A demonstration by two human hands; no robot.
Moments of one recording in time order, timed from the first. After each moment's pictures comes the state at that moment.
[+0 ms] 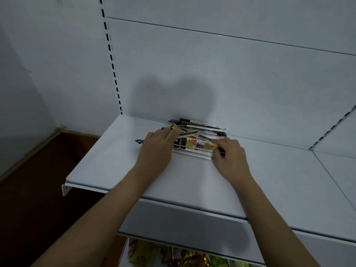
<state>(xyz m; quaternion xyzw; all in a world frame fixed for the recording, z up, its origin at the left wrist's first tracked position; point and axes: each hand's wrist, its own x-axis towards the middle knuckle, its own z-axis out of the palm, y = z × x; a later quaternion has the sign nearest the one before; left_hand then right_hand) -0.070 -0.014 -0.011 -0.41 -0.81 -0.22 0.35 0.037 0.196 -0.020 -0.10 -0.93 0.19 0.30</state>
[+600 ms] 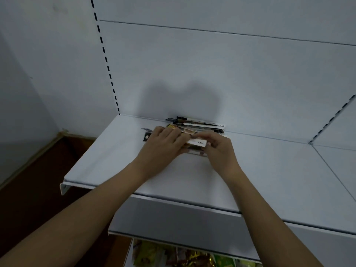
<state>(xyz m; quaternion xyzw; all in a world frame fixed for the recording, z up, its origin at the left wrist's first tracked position) -0.069 -0.007 -0.004 -0.53 -0.73 -0.08 0.42 0.037 0.160 0.012 -0.05 -0.78 0.57 0.25</state>
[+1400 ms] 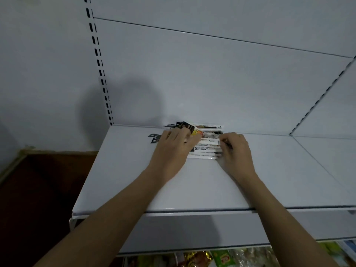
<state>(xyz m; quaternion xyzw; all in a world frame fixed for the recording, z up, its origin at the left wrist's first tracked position) -0.095 -0.005 -0.008 -0.53 -0.72 -0.23 0.39 0.038 0.165 -0.006 -0.15 -0.89 0.19 0.39</state>
